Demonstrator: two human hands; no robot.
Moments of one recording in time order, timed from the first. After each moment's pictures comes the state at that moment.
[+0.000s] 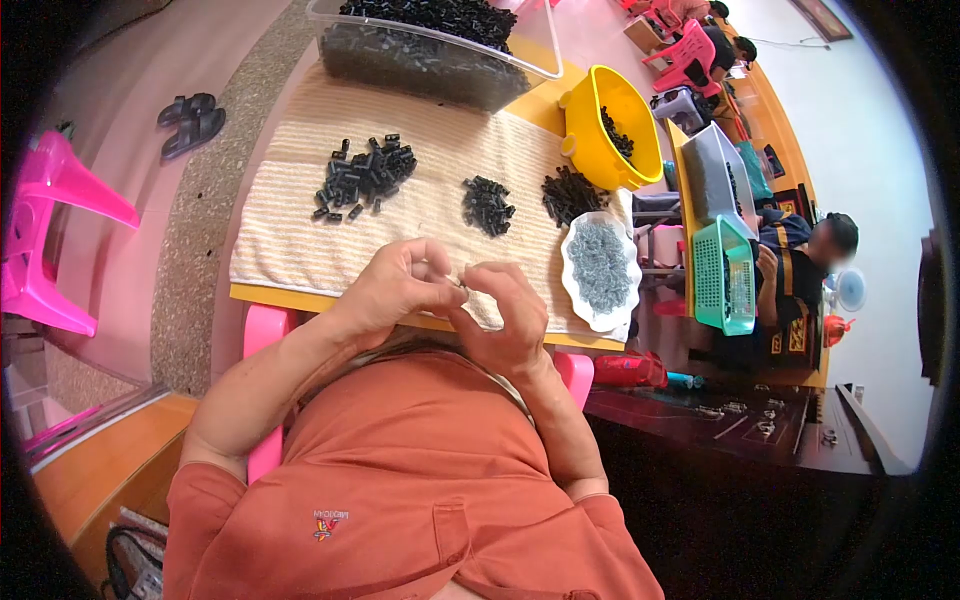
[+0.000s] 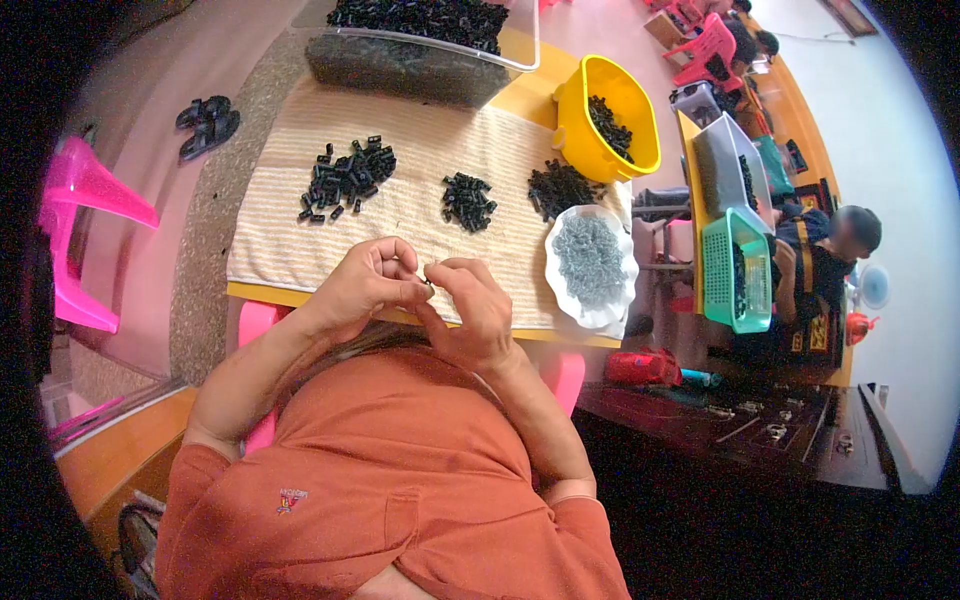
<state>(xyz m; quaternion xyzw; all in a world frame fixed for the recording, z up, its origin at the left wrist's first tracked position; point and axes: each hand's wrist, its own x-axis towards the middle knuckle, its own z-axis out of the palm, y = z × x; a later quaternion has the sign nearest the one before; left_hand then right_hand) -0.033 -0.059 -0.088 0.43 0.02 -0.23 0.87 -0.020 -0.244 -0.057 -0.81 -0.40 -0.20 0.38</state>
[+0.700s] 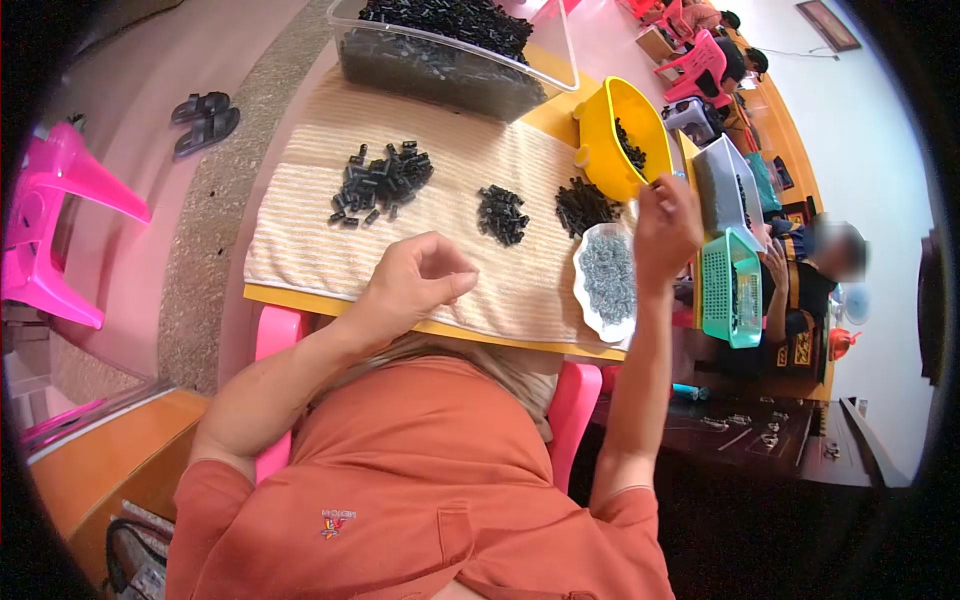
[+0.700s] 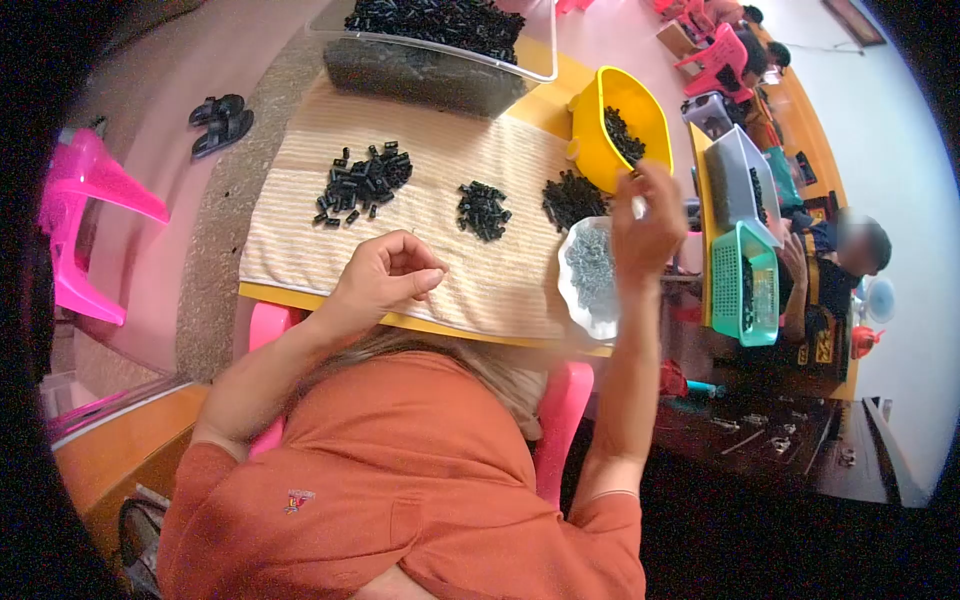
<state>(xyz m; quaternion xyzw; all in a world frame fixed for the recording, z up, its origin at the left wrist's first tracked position) -0.030 -0.058 -0.091 0.55 -0.01 -0.13 0.83 0.114 -0.341 0.004 -0.85 -0.24 -0.41 0.23</state>
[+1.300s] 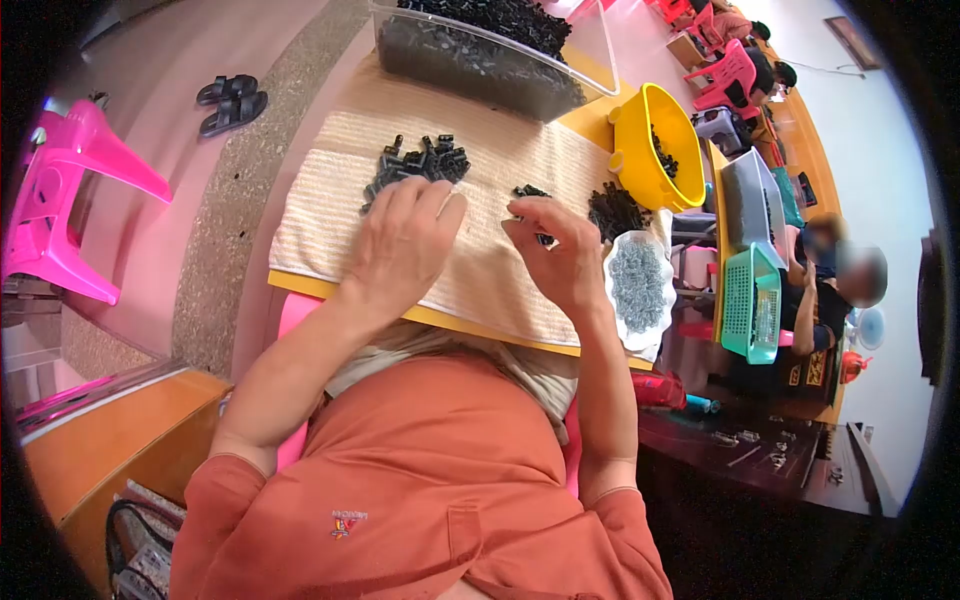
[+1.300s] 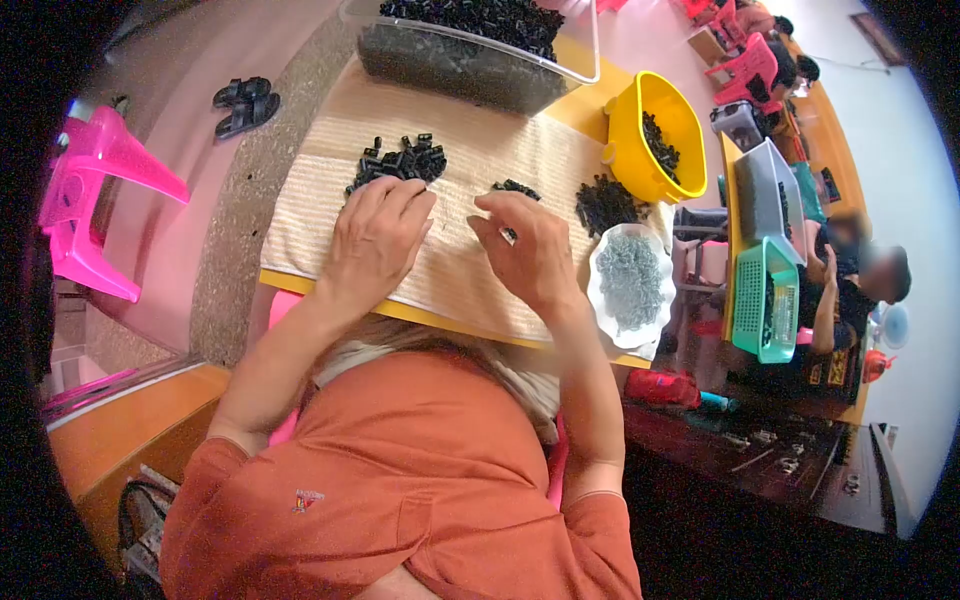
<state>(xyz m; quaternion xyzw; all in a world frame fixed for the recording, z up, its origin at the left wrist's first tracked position) -0.016 -0.024 -0.075 0.95 -0.11 0.24 0.18 0.054 -0.226 -0.041 -0.86 -0.35 -0.08 0.36</state>
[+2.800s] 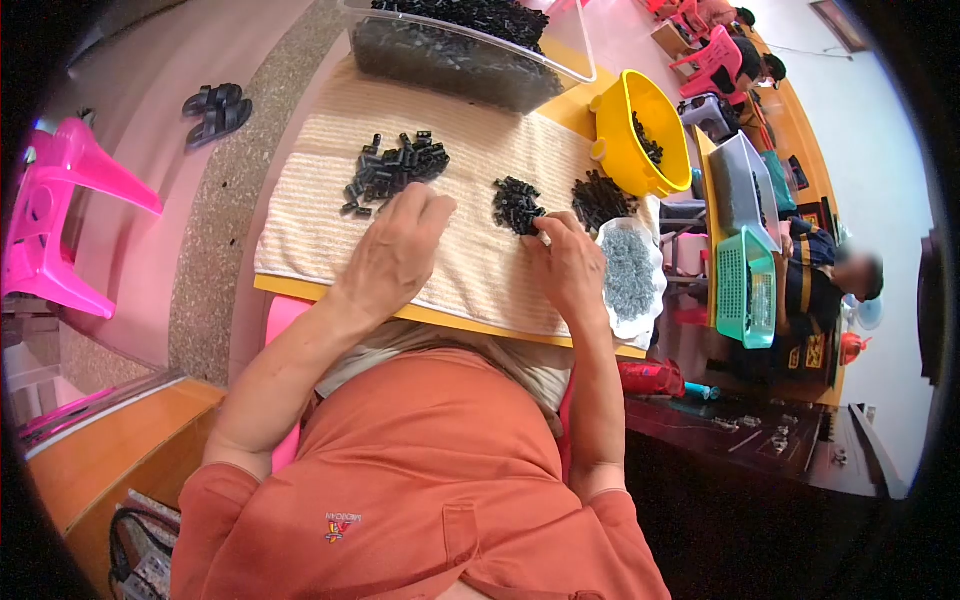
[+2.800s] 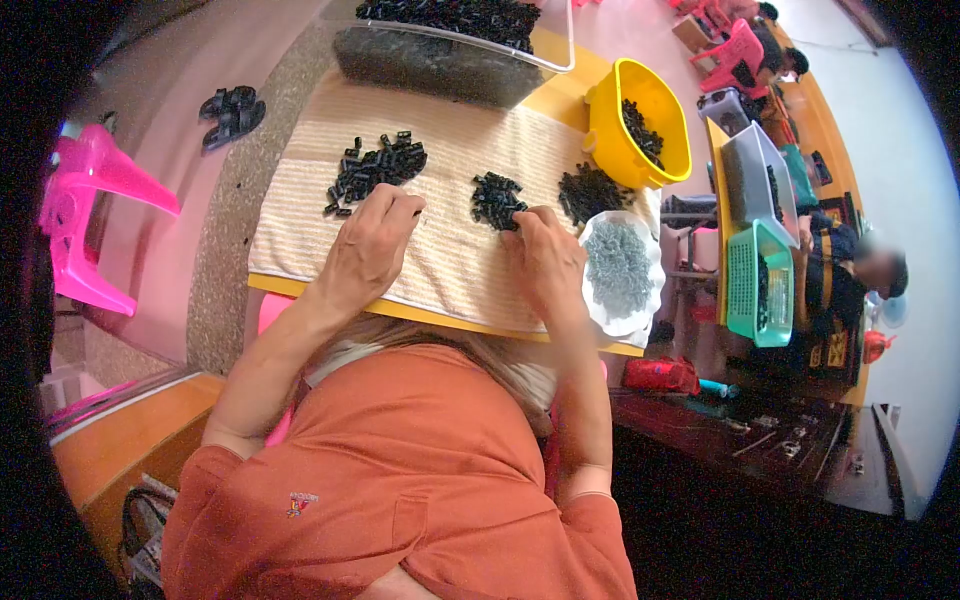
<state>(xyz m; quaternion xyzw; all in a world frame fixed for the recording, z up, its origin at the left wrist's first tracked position) -0.013 -0.035 -0.092 0.89 -0.14 0.24 0.36 0.046 -0.276 -0.062 -0.97 -0.21 -0.05 0.14</state>
